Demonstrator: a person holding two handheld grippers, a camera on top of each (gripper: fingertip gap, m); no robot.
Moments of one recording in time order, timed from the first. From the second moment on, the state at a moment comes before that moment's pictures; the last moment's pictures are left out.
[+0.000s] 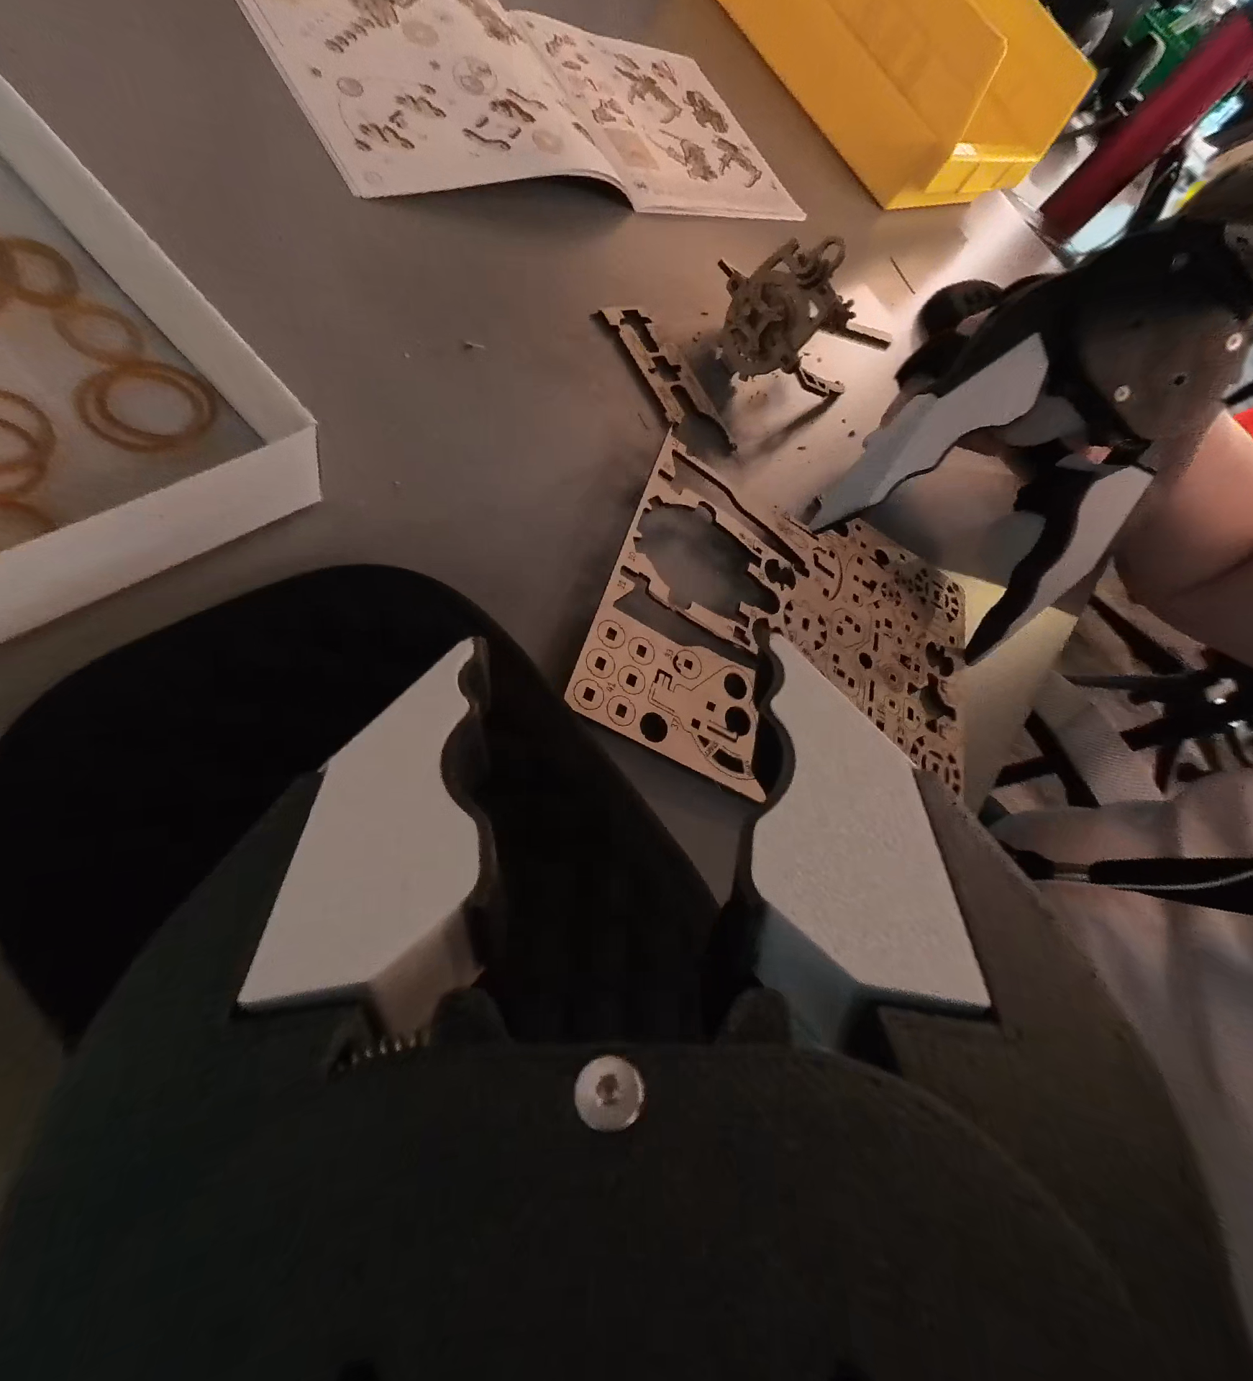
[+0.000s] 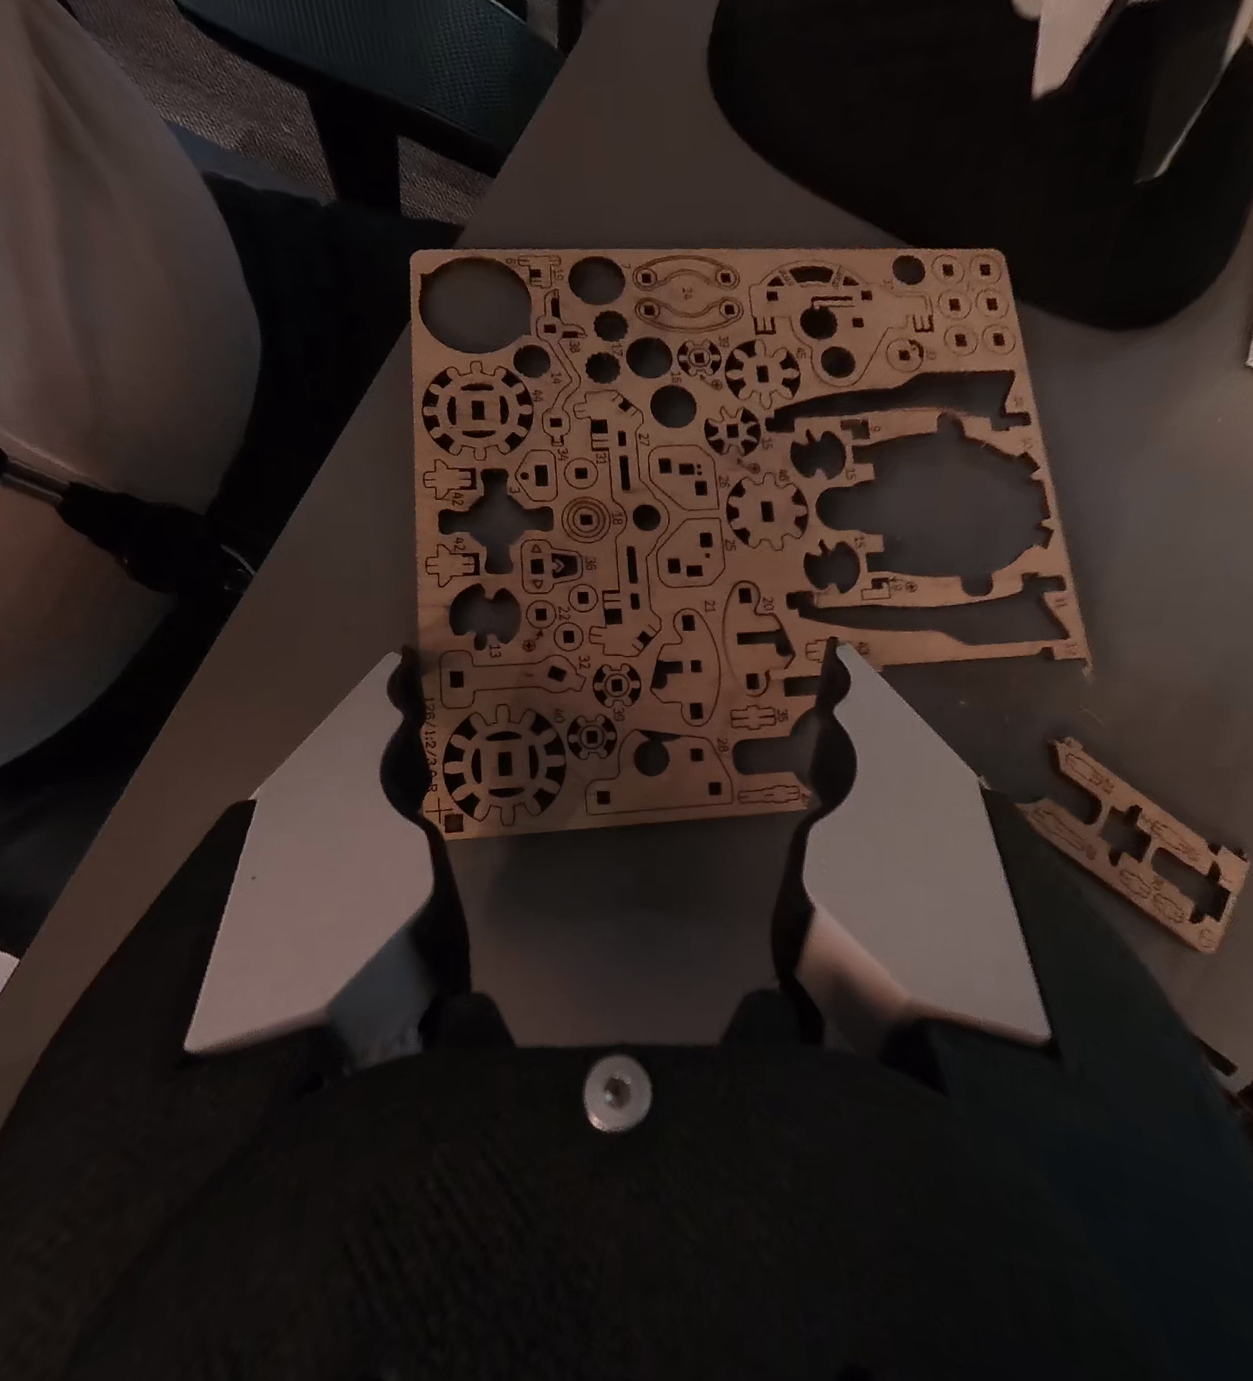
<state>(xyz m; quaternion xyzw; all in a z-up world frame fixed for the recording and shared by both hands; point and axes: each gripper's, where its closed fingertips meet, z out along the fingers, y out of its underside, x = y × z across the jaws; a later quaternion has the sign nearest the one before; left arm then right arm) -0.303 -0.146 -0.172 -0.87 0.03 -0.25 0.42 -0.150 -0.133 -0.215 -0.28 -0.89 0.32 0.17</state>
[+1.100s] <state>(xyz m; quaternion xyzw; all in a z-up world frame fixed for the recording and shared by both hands) -0.284 -0.138 -0.205 -0.91 0.25 -0.31 0.12 -0.151 -0.132 -0.218 -0.29 -0.88 0.34 0.16</state>
